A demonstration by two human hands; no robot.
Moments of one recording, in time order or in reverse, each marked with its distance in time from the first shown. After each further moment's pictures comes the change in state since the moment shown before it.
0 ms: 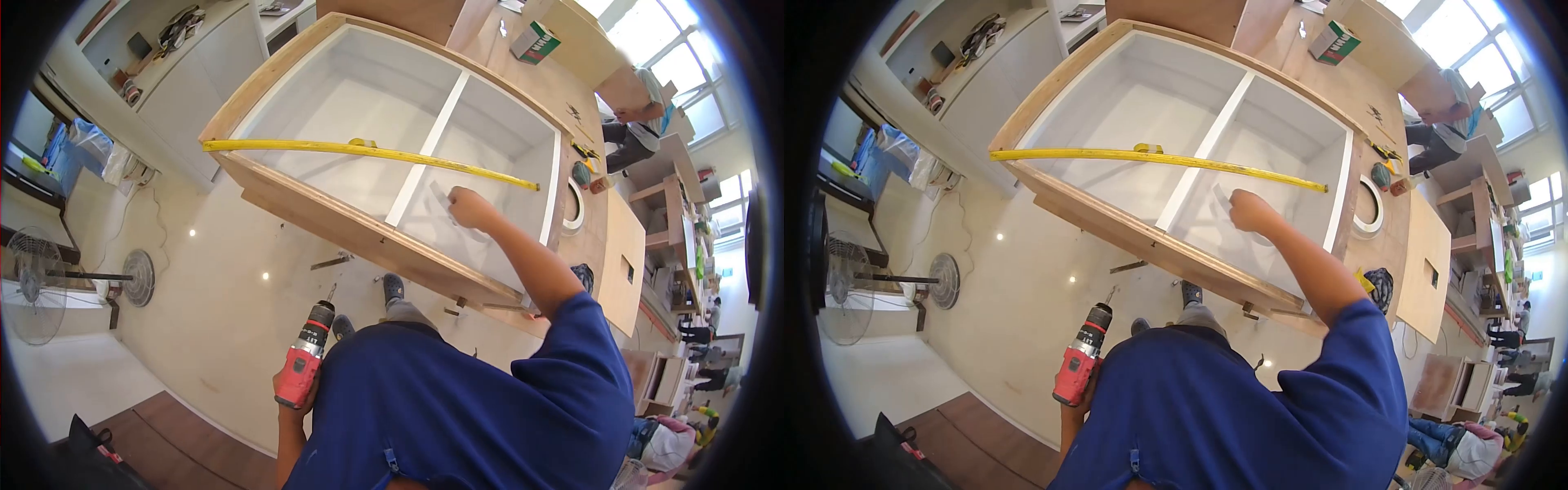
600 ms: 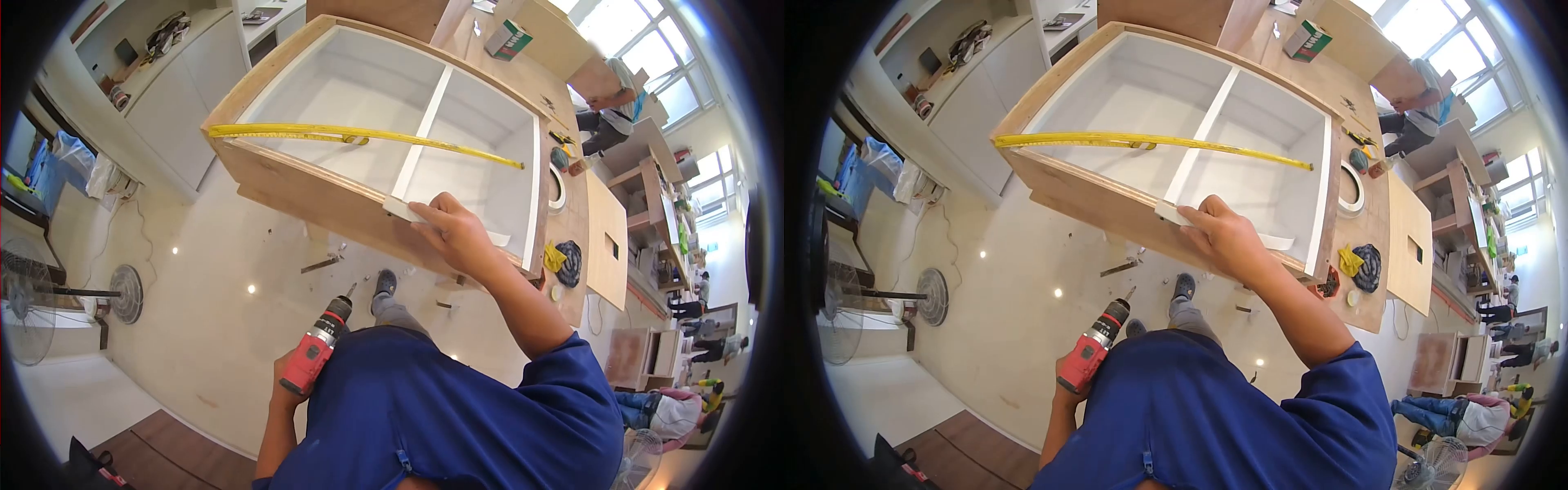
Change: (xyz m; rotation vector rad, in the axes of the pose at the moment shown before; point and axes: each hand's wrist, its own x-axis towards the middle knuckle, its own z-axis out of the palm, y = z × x) left_hand 0.012 -0.059 -0.022 0.072 -0.205 0.361; right_hand -0.174 -0.151 -0.004 0.060 0.470 -0.464
